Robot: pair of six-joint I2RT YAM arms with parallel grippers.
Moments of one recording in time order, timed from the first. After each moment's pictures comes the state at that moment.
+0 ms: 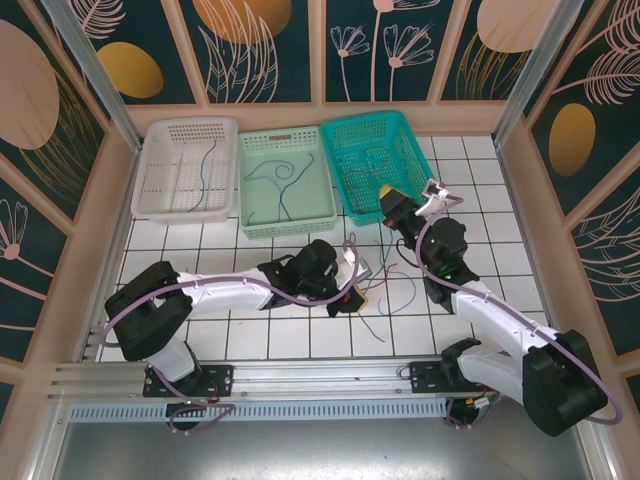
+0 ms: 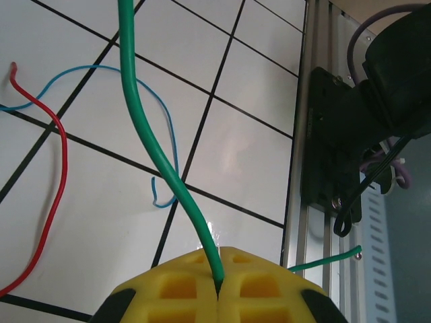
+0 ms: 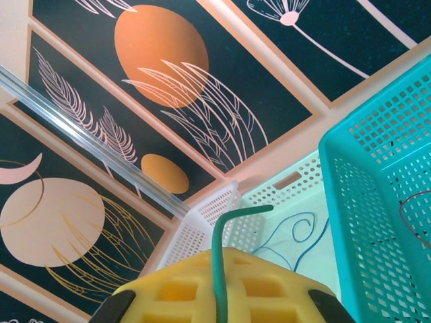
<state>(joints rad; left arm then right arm) -1.02 1.62 0.85 0.11 0.51 -0.20 0.47 1.06 0.48 0.69 -0.06 0.85</state>
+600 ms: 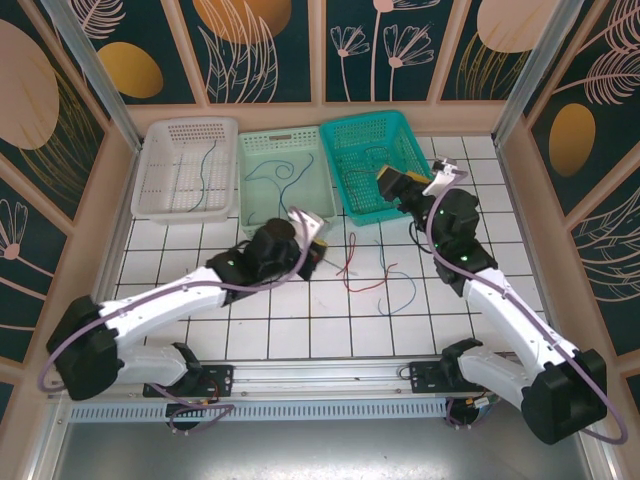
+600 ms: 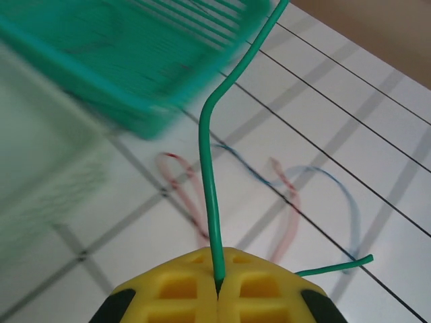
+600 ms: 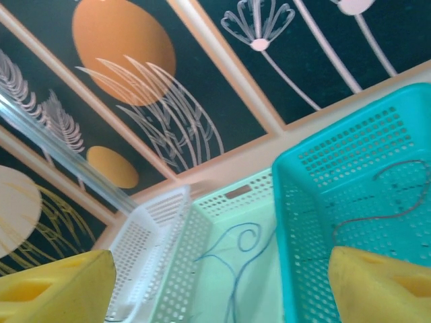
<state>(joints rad) -0.87 1.24 0.84 -0.10 -0.04 -0.22 0.38 1.00 0.74 0.22 -0.06 0.64</state>
